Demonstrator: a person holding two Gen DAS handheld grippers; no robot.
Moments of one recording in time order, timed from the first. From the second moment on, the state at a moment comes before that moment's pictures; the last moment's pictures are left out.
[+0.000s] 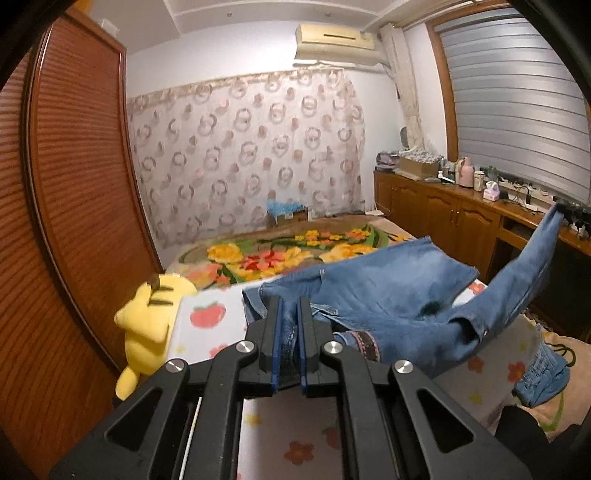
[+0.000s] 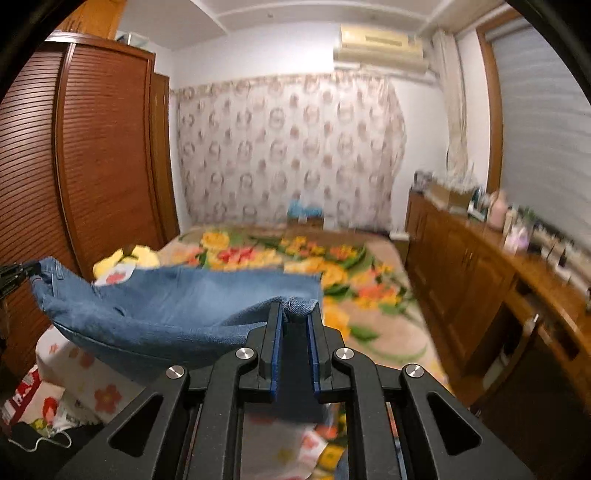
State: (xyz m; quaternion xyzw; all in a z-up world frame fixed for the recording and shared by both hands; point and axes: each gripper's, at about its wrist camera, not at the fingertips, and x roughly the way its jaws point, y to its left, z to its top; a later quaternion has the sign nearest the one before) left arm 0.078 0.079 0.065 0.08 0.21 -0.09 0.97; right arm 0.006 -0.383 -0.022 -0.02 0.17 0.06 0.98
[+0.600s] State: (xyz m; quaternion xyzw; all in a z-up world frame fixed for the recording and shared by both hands) left arm 0.217 0.065 0.063 0.09 0.23 -0.07 0.97; right arm 0.119 -0.352 -0.018 -0.05 0.18 0.03 0.98
